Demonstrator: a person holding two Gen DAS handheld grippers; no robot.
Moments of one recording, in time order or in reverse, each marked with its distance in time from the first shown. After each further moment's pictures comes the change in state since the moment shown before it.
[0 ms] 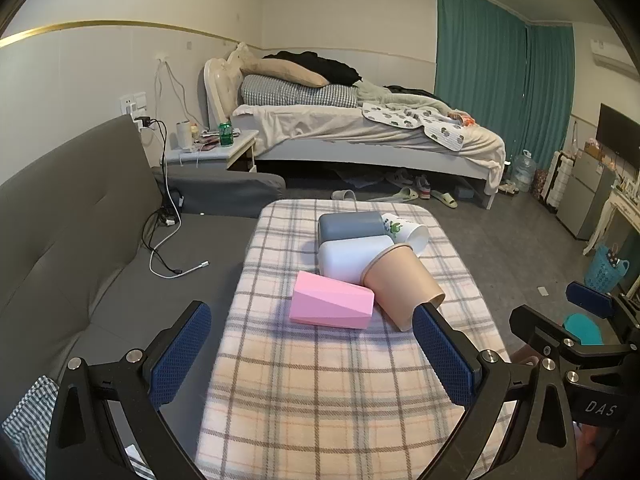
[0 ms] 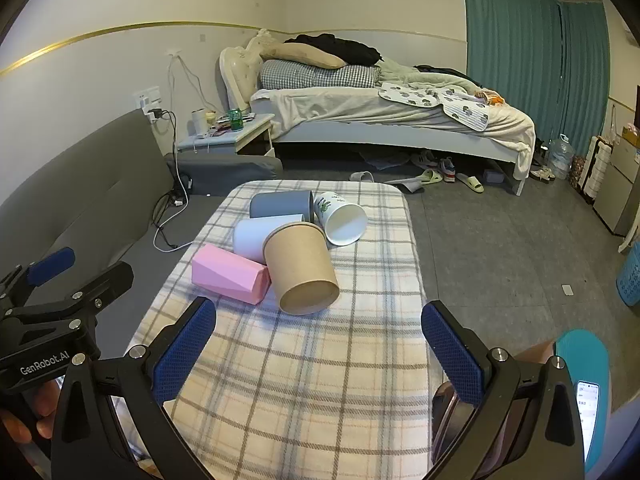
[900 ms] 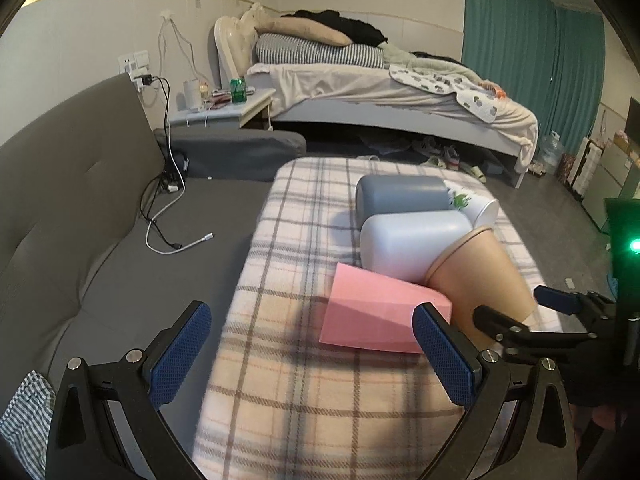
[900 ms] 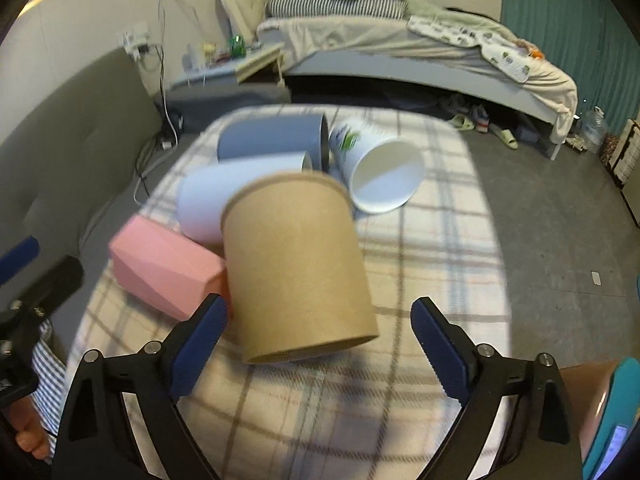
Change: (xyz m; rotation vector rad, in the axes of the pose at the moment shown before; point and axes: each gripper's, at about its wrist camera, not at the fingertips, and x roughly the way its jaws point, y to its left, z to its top) left arm 0.126 0.025 -0.004 -0.024 0.137 0.067; right arm 0.188 0.002 0.012 -0.040 0.258 0.061
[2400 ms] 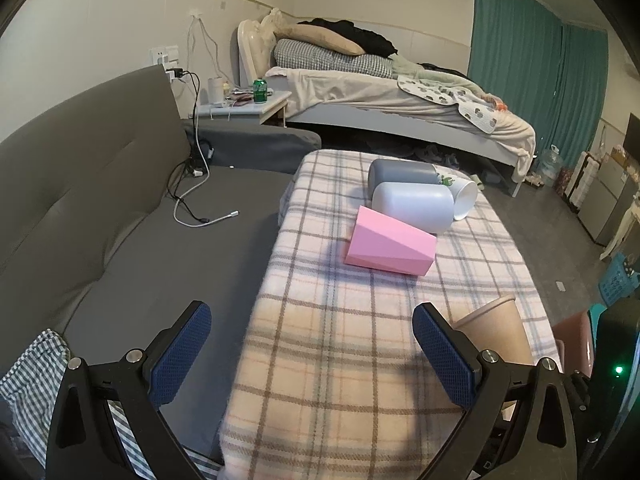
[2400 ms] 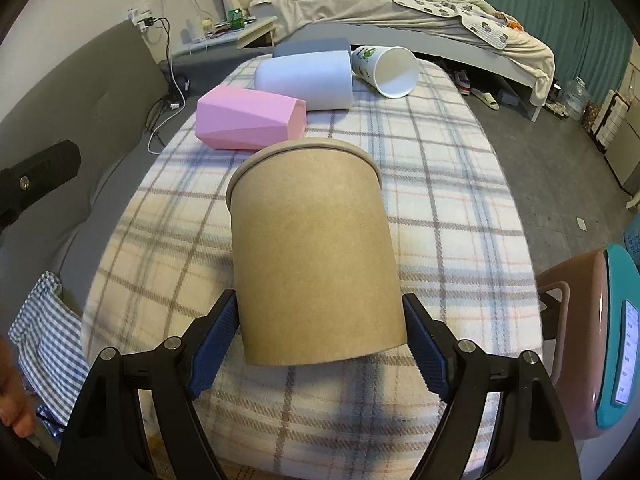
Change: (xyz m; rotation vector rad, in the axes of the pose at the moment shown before) left arm -0.096 0.036 -0.059 -0.054 -0.020 0.010; right arm -0.077 0.066 -0.129 0.059 0.076 -0.052
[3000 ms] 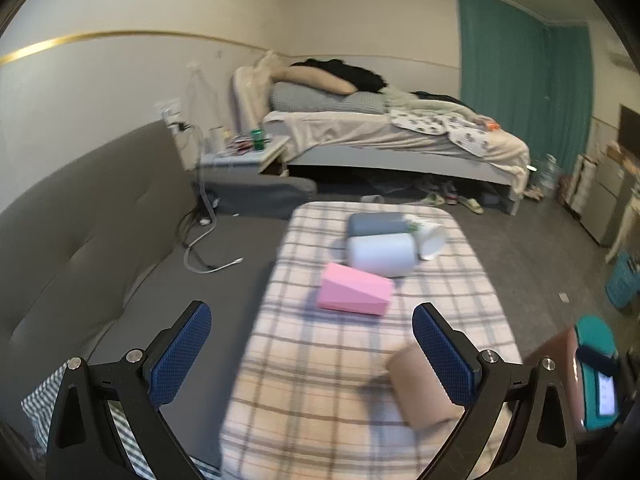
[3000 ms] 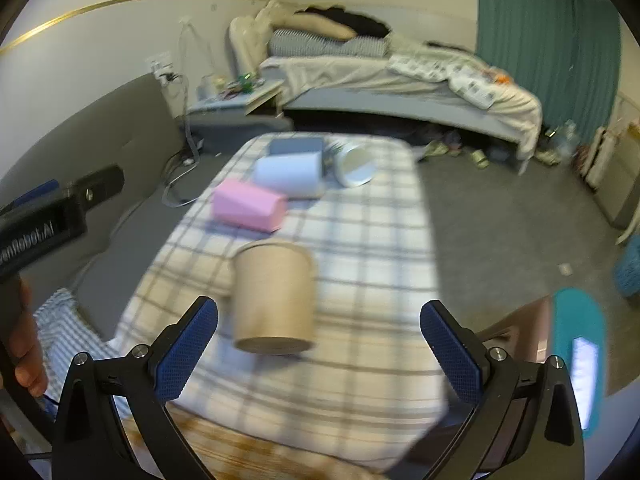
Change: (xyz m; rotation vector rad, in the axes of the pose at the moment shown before) left arm -0.075 -0.057 0.022 0.075 -0.133 0.021; right arm -0.124 -0.045 -0.002 -0.042 -0.238 -0.021
